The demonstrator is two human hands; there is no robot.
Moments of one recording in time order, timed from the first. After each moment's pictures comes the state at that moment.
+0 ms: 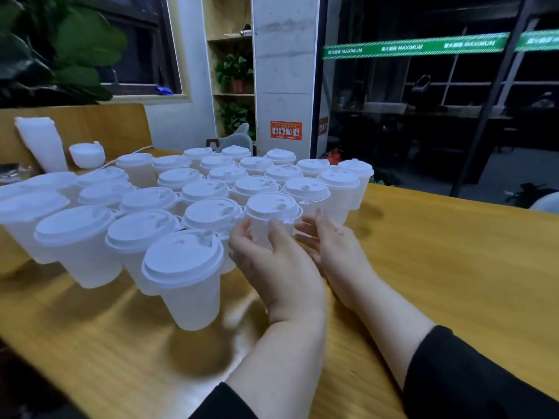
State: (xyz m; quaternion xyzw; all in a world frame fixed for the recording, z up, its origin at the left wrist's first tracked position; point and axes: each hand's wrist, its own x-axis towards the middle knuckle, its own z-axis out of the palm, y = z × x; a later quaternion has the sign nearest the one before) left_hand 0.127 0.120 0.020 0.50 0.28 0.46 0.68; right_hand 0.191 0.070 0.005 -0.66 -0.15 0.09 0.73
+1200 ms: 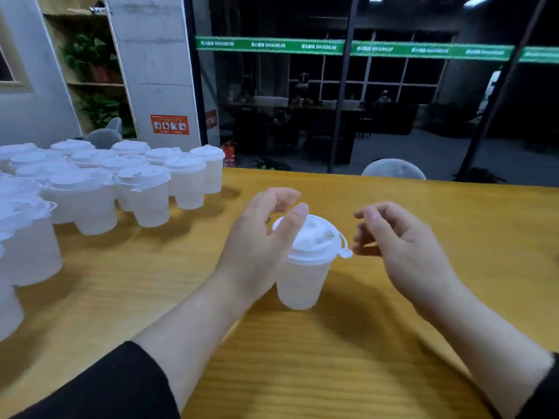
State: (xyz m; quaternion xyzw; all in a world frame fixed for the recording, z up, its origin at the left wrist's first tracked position) left_hand 0.113 -0.020 0.025 0.77 -0.16 0.16 0.60; right_hand 0.105 -0.226 0.023 -0.77 -0.10 -0.19 0.59
